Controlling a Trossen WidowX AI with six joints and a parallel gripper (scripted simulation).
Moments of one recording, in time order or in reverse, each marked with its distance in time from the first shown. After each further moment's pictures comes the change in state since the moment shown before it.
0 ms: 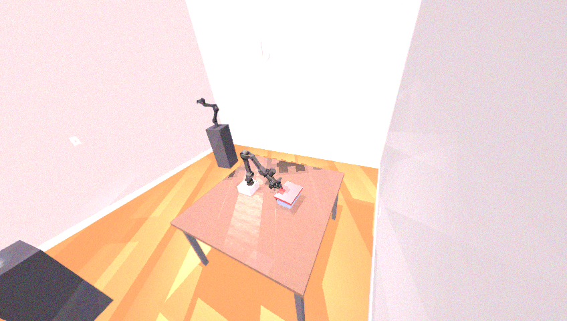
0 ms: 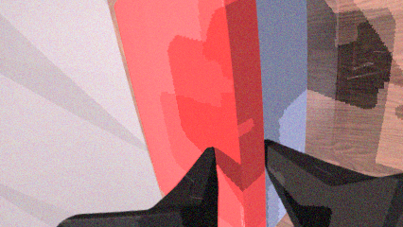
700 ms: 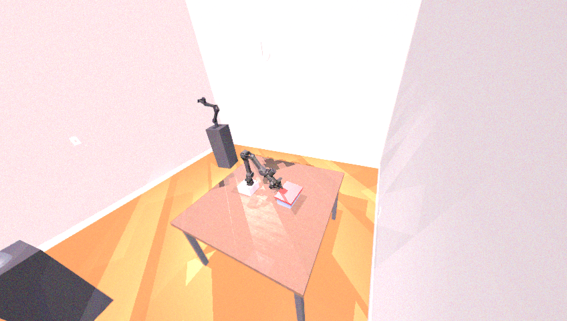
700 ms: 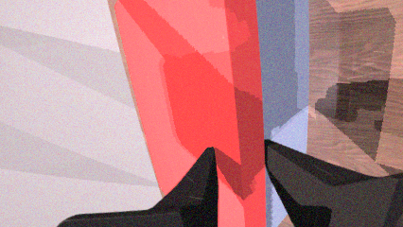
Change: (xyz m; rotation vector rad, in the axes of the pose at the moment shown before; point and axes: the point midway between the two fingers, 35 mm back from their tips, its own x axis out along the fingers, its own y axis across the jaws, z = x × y) arm 0.001 0.001 0.000 0.000 0.000 0.000
